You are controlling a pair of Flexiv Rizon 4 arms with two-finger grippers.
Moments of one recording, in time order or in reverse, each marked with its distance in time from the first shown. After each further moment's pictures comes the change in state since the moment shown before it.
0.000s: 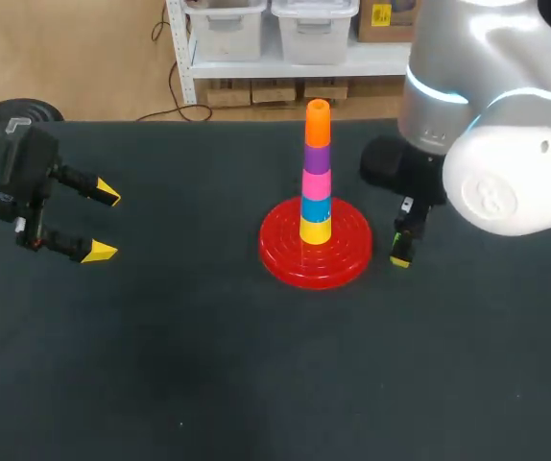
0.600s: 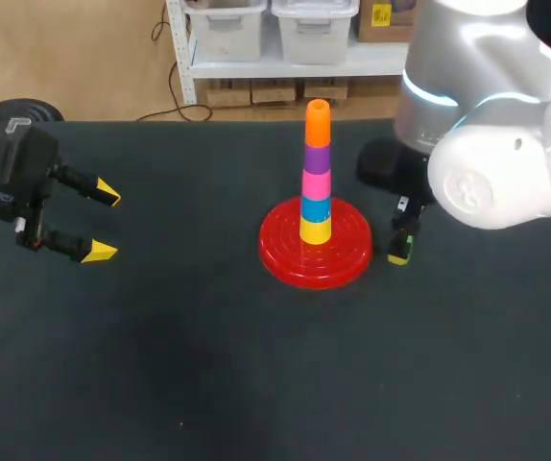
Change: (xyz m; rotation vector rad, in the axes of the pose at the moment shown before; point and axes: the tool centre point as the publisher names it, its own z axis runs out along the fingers) left arm 0.000 0.000 0.000 0.000 0.000 0.000; right arm -0.010 -0.018 0.023 -0.025 -0.006 -0.037
